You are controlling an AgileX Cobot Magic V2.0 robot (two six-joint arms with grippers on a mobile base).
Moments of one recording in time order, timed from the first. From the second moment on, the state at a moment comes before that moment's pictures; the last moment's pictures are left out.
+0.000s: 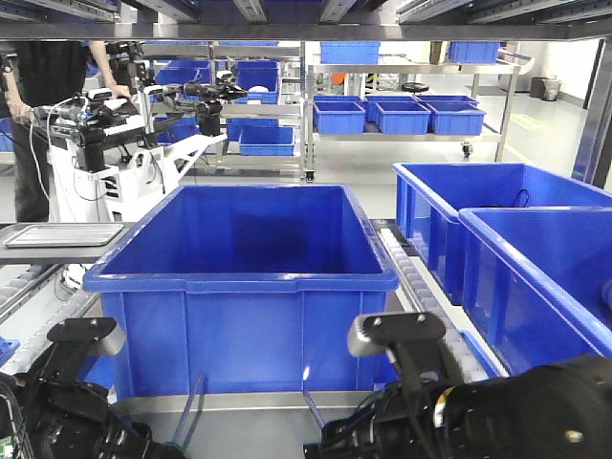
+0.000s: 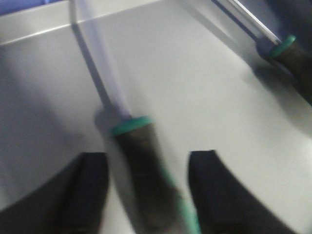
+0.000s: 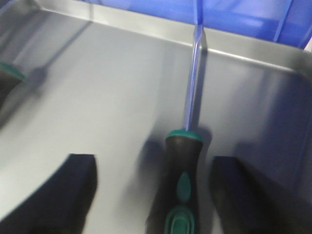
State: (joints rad) left arm -0.26 1.40 -0.96 -0.64 0.79 0.45; right arm 0.56 1.42 -1.00 0.27 0.49 0.03
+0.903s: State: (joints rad) left arm -0.26 0.99 -1.10 -0.64 0.74 0.48; right arm 0.56 1.13 -1.00 0.25 0.41 0.03
